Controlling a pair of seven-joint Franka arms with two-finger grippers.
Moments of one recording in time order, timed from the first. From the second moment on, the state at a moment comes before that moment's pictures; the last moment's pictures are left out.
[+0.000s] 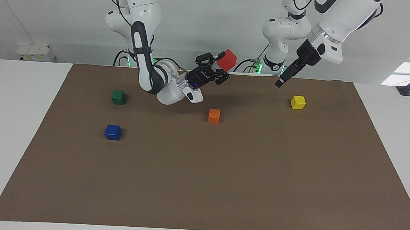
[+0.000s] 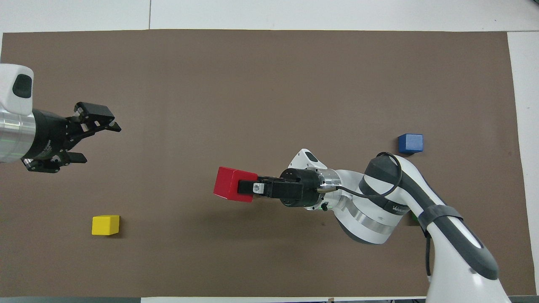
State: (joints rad) left arm 0.07 -0.10 -0.21 -1.78 -0.15 1.75 -0.68; right arm 0.53 0.13 -0.05 -2.28 2.35 1.47 -1.03
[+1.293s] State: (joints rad) left arm 0.07 0.02 -0.19 -1.57 0.09 1.46 -0.10; right arm 0.25 -0.21 -0.06 -2.24 1.17 1.91 -0.69
